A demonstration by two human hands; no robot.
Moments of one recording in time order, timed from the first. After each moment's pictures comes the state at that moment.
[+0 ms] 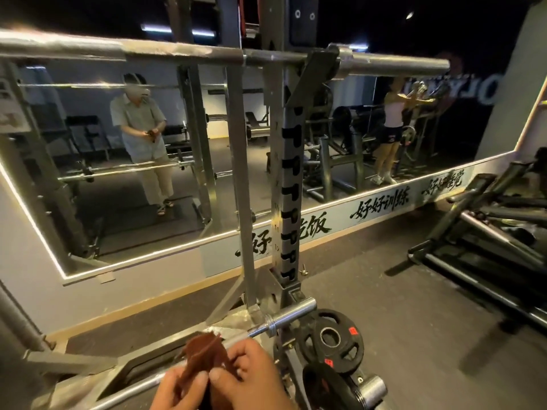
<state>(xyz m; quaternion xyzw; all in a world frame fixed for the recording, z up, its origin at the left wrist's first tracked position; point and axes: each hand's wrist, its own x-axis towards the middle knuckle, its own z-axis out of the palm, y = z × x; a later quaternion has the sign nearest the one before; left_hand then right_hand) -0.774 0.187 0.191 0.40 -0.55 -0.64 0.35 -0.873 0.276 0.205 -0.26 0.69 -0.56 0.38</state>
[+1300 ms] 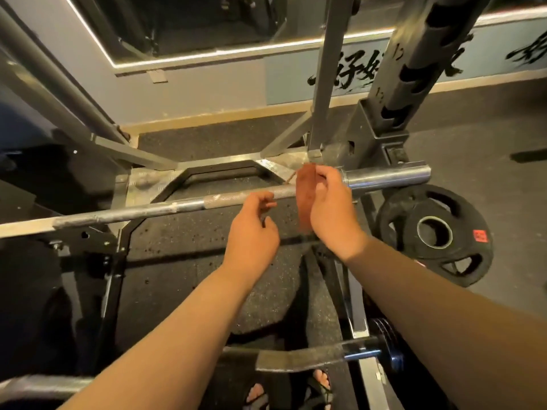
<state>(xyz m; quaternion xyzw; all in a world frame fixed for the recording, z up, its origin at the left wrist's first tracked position) -0.897 0.107 -0.004 0.49 -0.69 -0.48 0.22 -1.047 0.144 -0.025 -0.32 0.81 -0.43 0.25</state>
